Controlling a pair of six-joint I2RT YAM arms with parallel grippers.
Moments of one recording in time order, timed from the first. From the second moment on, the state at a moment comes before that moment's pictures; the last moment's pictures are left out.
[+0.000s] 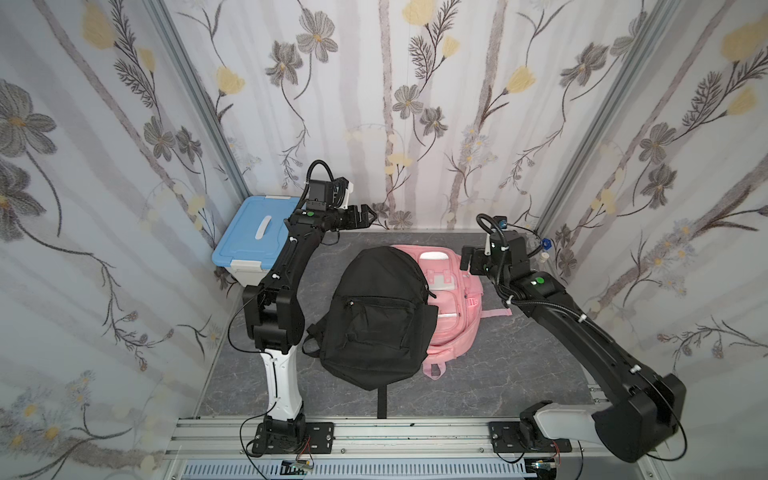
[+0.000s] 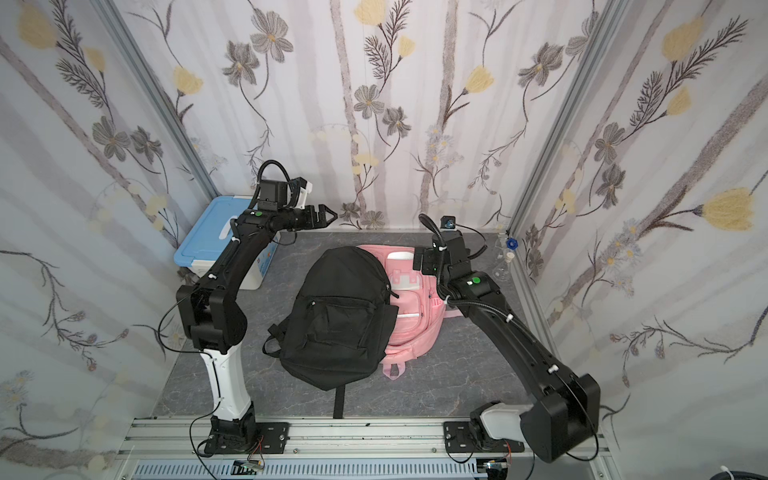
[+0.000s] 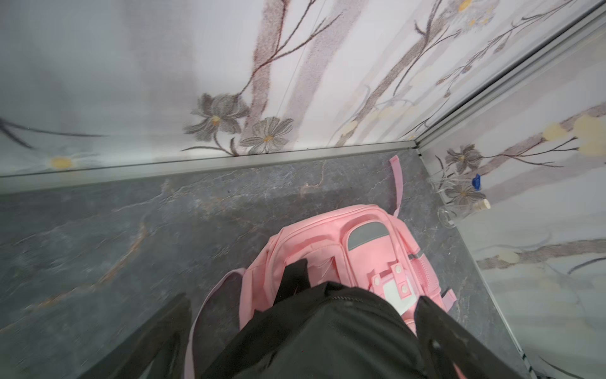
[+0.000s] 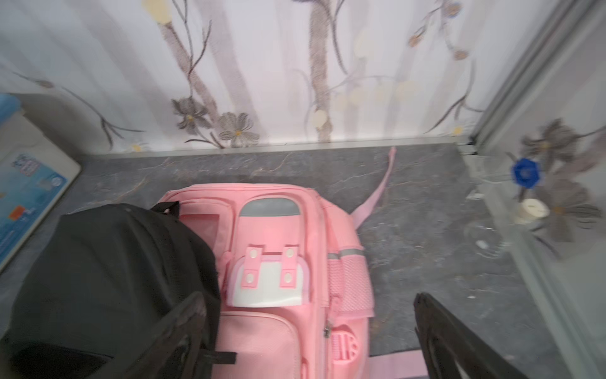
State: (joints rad) left arm -0.18 2.00 1.97 -0.56 0.48 -0.26; right arm 0.42 1.27 1.21 -0.43 0.37 0.30
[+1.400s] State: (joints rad) left arm 0.01 1.56 0.40 0.74 -0.03 -0.12; right arm 0.09 1.47 0.39 0.67 0.18 0.00
